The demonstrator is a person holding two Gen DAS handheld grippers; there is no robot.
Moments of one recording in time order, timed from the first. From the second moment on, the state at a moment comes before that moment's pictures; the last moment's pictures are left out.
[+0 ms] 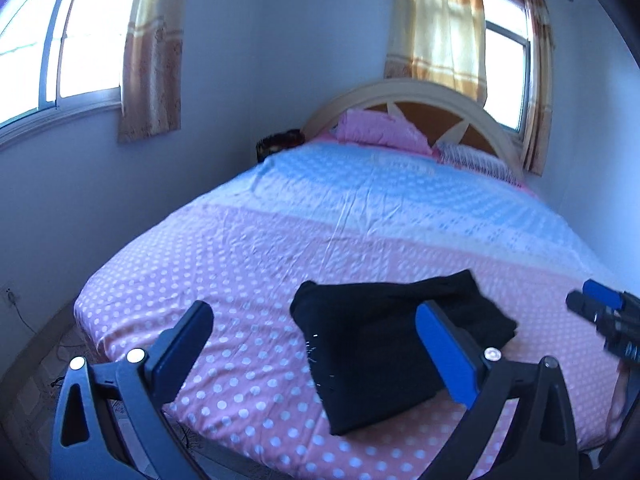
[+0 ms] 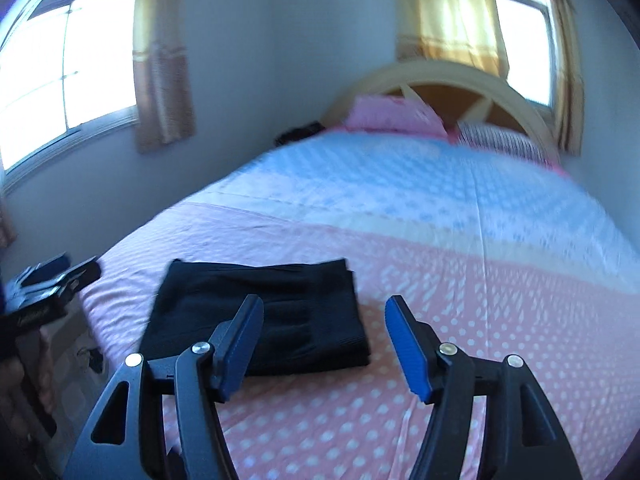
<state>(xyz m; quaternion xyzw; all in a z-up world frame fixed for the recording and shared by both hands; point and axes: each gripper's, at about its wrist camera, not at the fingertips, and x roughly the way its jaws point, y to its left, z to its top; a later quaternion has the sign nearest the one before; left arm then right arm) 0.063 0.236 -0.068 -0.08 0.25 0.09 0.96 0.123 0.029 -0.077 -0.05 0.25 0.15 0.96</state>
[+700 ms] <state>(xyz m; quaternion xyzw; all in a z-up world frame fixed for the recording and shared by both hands) 0.031 0.206 -0.040 -0.05 0.20 0.09 0.98 0.074 0.034 -0.053 -0.06 0.21 0.17 0.96</state>
